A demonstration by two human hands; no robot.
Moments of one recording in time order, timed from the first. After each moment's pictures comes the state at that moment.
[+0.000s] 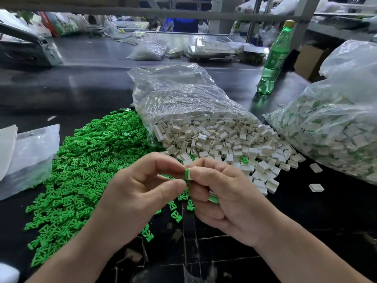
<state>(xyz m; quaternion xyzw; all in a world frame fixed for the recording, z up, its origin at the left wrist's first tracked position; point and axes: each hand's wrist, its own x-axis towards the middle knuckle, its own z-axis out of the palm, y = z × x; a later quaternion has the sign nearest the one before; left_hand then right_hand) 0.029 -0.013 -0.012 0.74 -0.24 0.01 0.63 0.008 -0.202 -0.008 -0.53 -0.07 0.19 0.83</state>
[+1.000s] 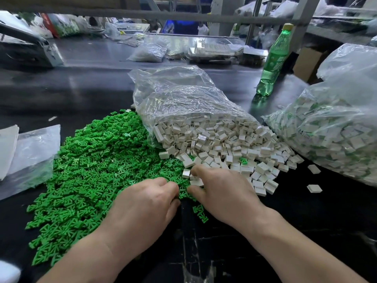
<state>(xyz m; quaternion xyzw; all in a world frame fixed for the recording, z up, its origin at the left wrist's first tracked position) 0.028 -0.021 -0.026 0.96 -0.26 0.06 0.07 0.035 -0.209 -0.041 -0.98 -0.10 -0.06 0.14</state>
